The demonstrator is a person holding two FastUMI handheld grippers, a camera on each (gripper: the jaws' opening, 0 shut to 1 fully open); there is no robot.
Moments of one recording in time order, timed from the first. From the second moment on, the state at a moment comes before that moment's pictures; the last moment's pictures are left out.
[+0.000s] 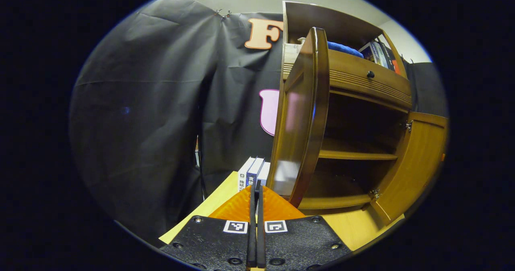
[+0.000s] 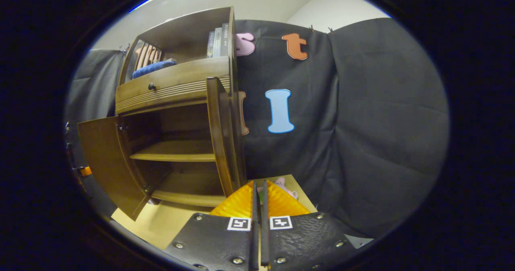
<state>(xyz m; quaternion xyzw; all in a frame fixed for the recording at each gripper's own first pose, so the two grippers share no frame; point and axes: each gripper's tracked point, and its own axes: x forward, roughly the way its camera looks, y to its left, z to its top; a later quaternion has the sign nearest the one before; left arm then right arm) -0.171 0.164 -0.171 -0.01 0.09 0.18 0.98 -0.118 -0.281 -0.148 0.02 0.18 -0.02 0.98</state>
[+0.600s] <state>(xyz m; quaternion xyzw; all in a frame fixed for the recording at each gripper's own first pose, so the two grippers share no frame) -0.187 0.199 -0.166 0.00 0.09 0.18 0.98 -0.118 -0.288 -0.146 0.01 0.18 -0.03 0.98</state>
